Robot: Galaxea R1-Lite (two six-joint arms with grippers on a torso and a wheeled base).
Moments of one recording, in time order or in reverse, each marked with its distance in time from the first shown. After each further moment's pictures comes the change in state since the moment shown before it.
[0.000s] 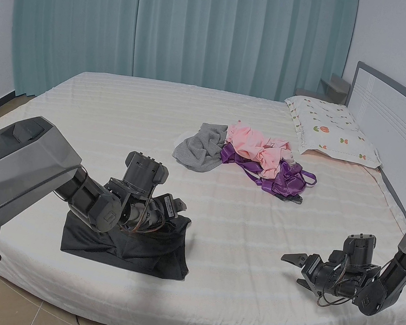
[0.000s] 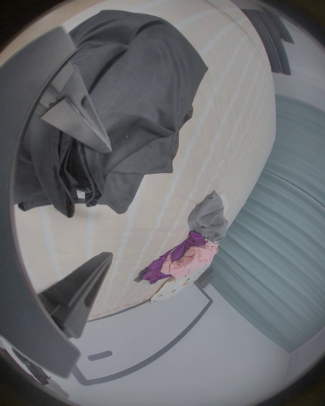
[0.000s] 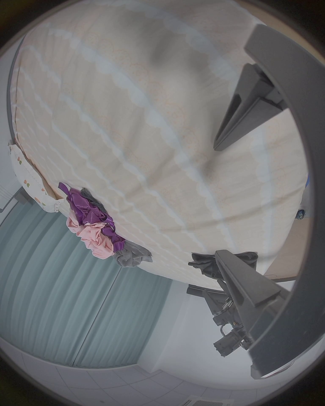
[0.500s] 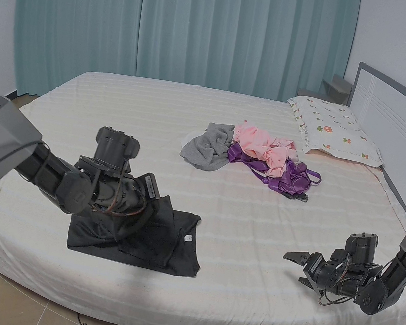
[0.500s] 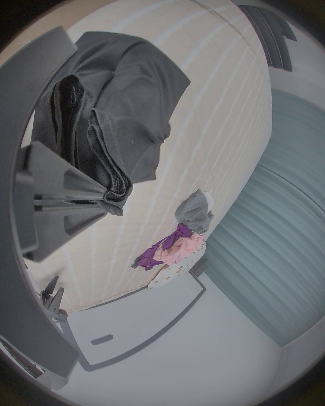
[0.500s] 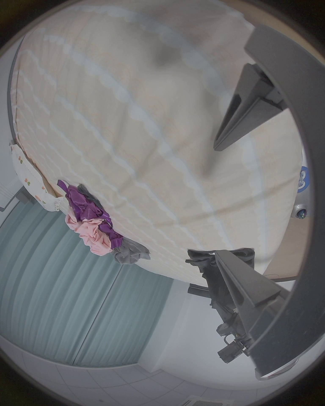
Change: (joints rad) left arm 0.089 -0.160 0.090 0.002 -0.128 0.042; right arm -0.011 -0.007 -0.002 0.000 0.000 0.001
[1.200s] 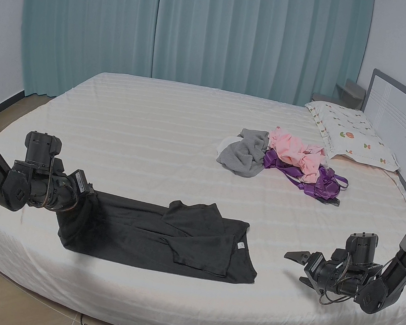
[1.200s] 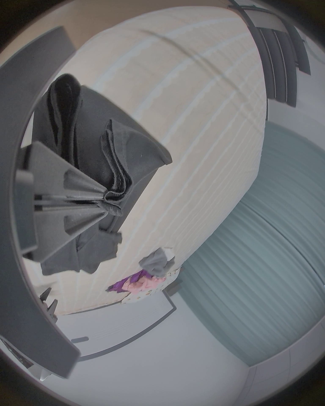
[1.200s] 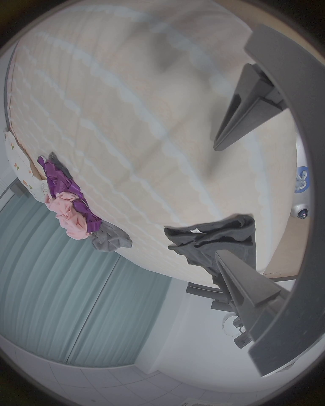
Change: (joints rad) left arm 0.351 -0.100 0.293 -0.176 -0.168 0.082; right arm -0.013 0.007 -0.007 0.000 0.000 0.000
